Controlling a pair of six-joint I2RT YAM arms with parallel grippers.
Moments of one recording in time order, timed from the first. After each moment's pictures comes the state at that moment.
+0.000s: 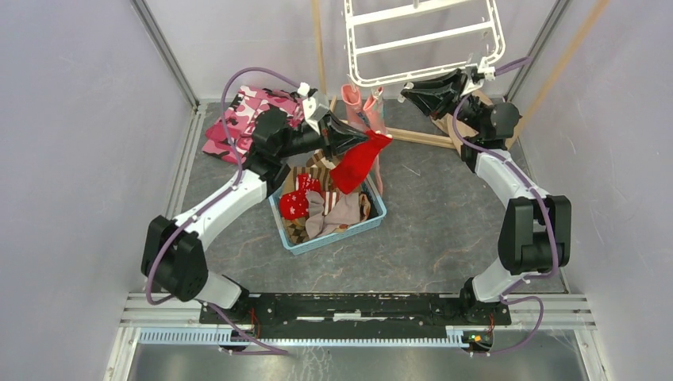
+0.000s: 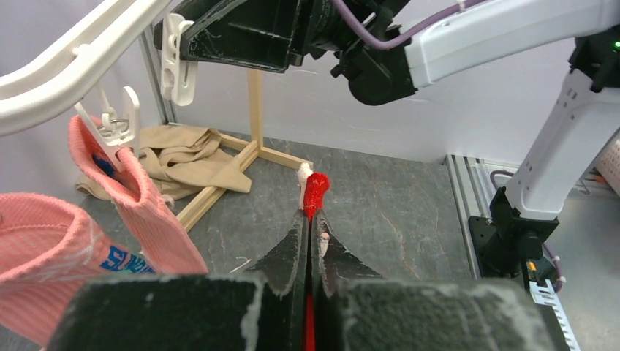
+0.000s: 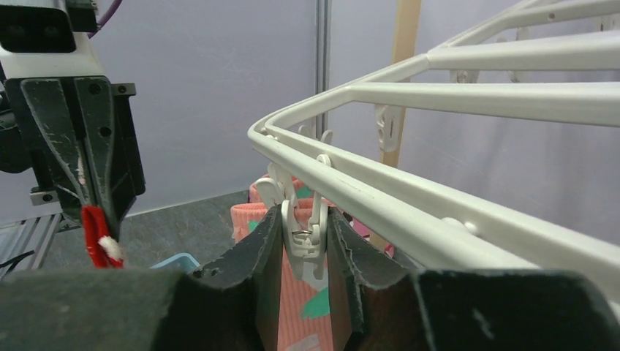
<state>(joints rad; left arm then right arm) -0.52 1.44 1.11 0.58 0.85 -0.21 0.05 1.62 1.15 1.19 -0.98 0.57</state>
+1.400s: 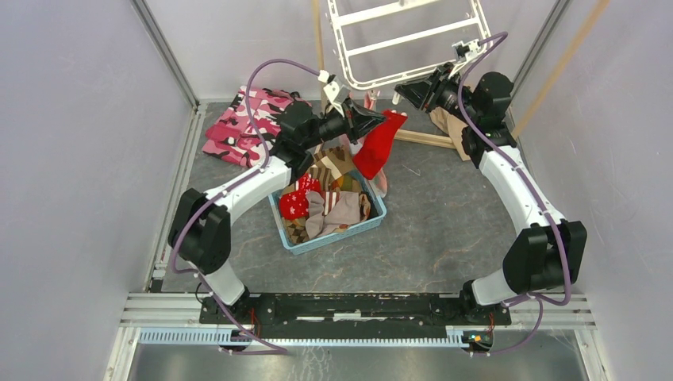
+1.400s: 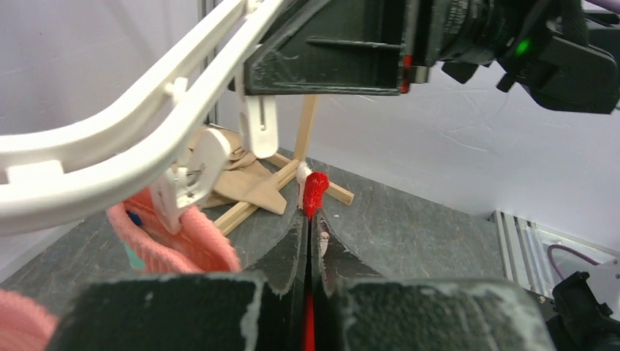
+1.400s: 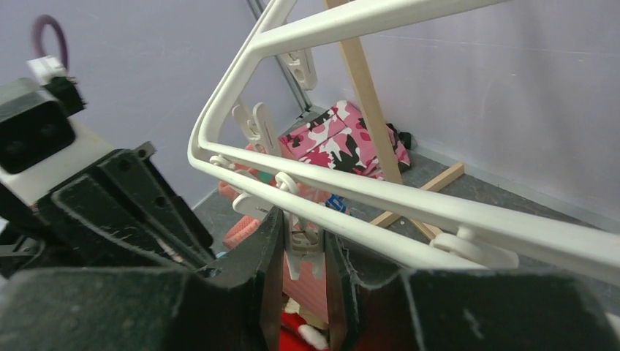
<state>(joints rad) -0.59 1.67 1.28 0.63 0.60 -0.27 0.14 1.49 1.33 0.29 -0.70 0.45</state>
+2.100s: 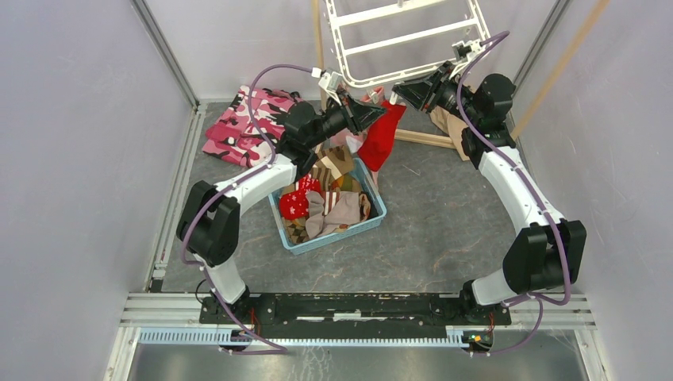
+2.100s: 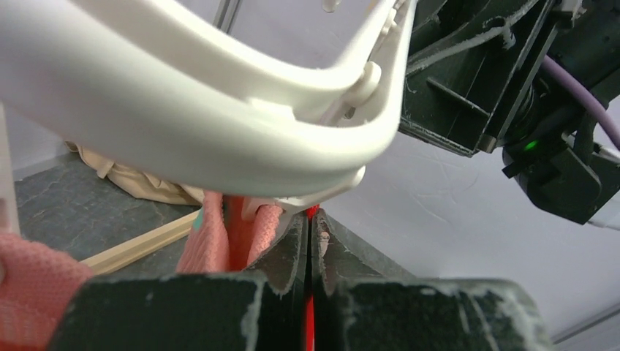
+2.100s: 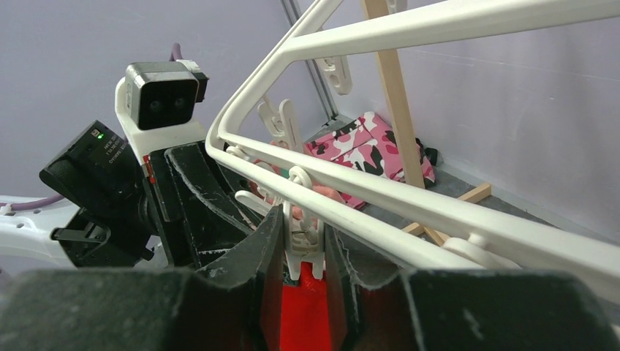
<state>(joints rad) -0.58 1.76 1.31 0.72 0.47 -0.60 0.14 1.49 1.31 0.40 -0.79 0.50</state>
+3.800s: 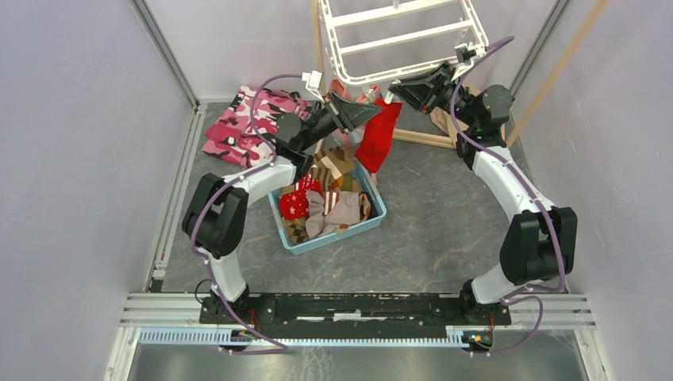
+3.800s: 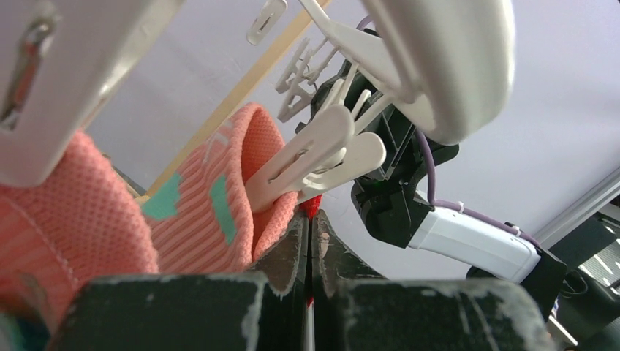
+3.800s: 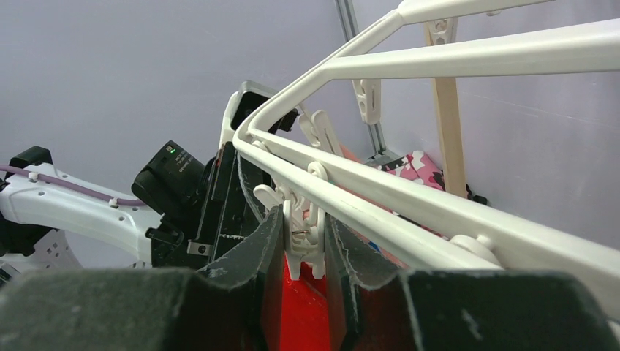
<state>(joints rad) -0.53 1.82 1.24 1.12 0.58 -1.12 0.14 1.55 1.25 0.79 -0.90 0.70</state>
